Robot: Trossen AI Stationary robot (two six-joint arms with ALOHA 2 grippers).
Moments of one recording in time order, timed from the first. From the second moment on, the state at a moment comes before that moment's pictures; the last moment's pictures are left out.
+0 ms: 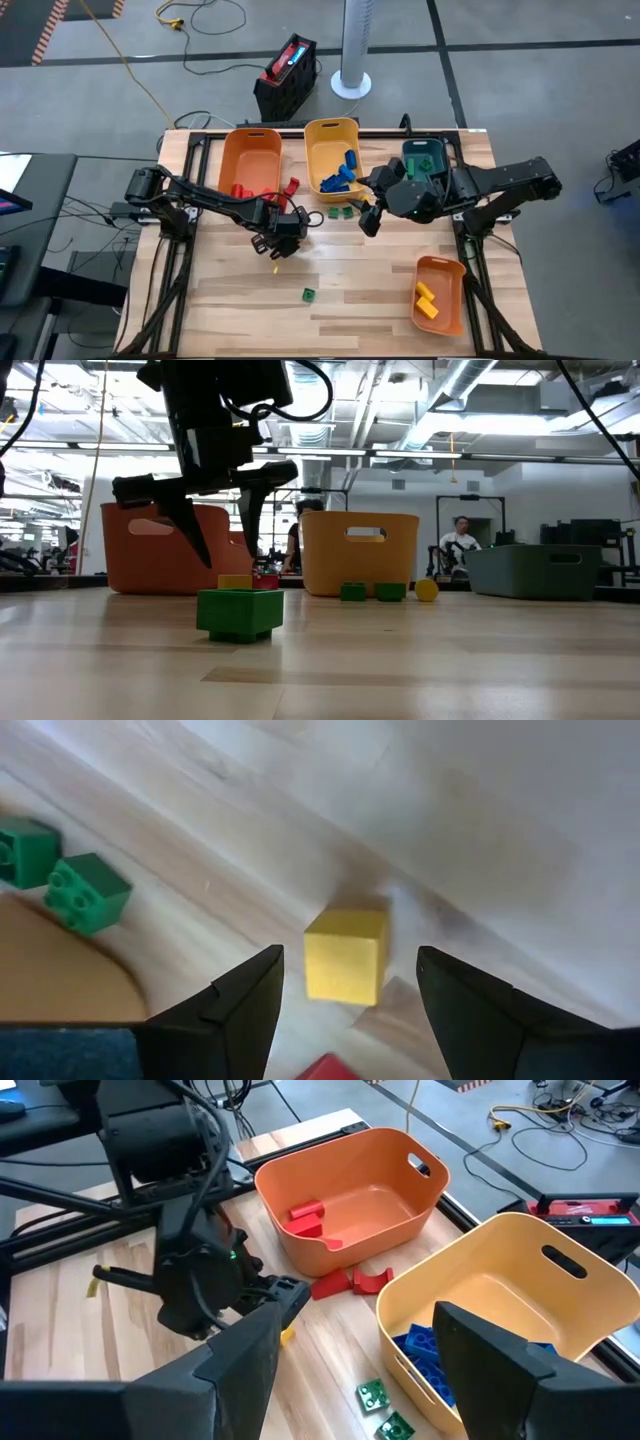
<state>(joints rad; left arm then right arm) -0.12 1.69 1.12 -0.66 -0.19 0.97 0.27 1.41 1.58 -0.83 0.60 0.49</state>
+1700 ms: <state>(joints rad) -0.04 1.77 1.45 -0.82 -0.20 0.43 0.24 1.38 1.58 -1.09 0.50 0.70</state>
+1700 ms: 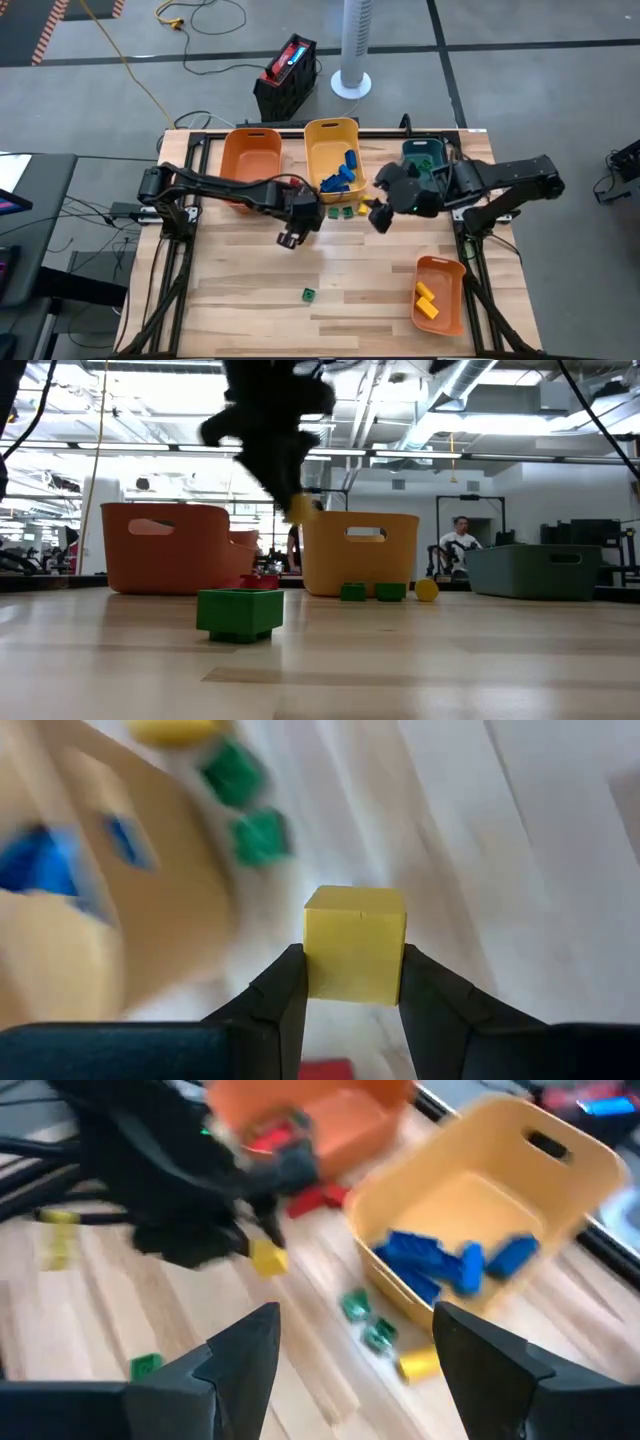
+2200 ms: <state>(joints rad) -0.06 1.77 1.51 -0.37 -0.48 0.27 0.27 1.34 1.43 -0.98 0.50 1.01</state>
